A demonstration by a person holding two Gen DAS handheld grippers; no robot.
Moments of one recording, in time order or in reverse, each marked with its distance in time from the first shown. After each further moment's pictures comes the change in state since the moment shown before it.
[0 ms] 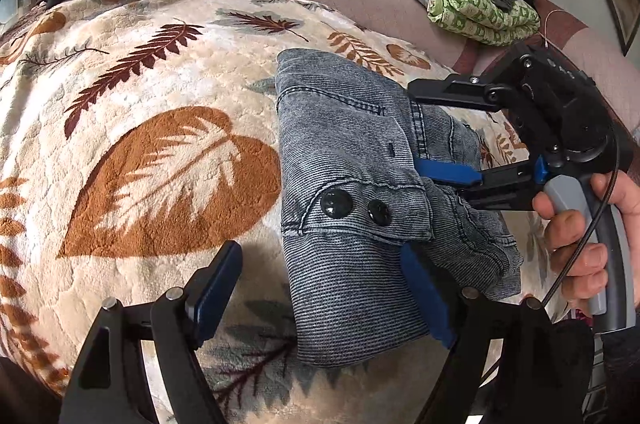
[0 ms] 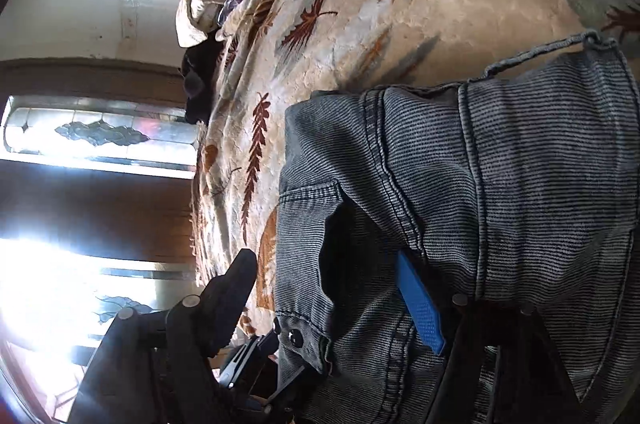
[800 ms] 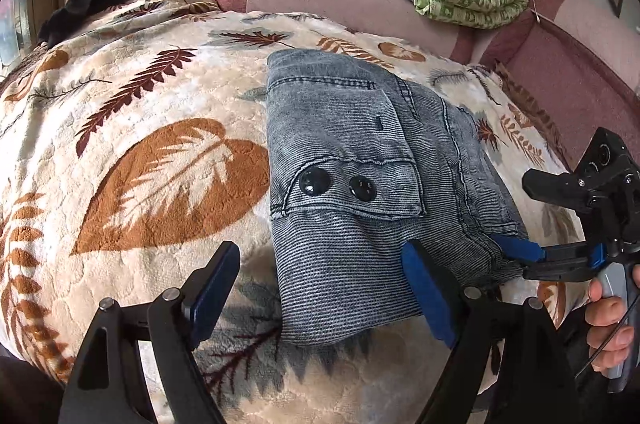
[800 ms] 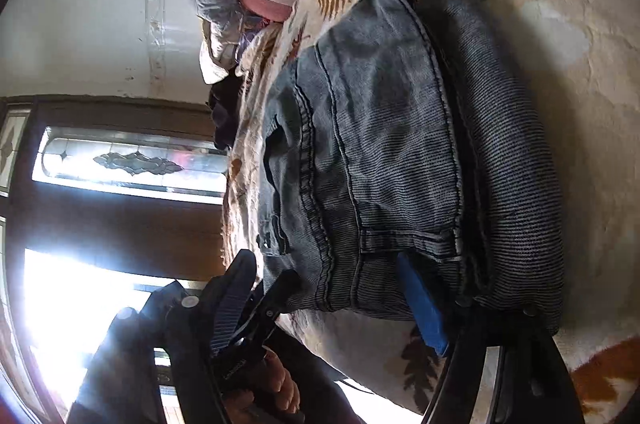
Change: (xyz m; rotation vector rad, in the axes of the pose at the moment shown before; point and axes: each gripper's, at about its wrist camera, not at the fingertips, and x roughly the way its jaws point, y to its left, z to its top) left arm -0.007 -0.021 -0.019 0.108 -0.046 0.086; right arm -0.063 -0.069 -0.089 0.075 -0.142 0.159
